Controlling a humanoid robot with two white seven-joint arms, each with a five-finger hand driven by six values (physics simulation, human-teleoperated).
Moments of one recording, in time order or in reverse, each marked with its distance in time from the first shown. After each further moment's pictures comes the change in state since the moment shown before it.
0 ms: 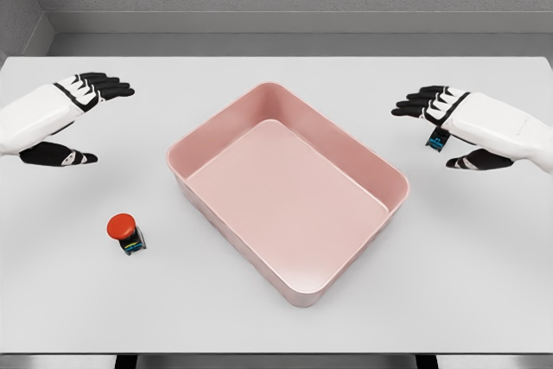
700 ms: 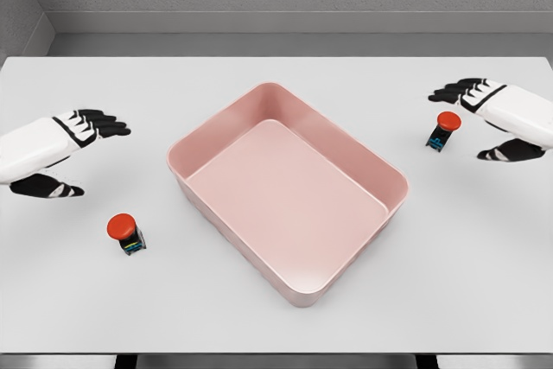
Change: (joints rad) left arm 0.104 0.109 0.004 -0.052 -0.004 0.000 -0.025; right arm -0.015 -0.009 -0.051 0.151 0.005 0.000 0.006
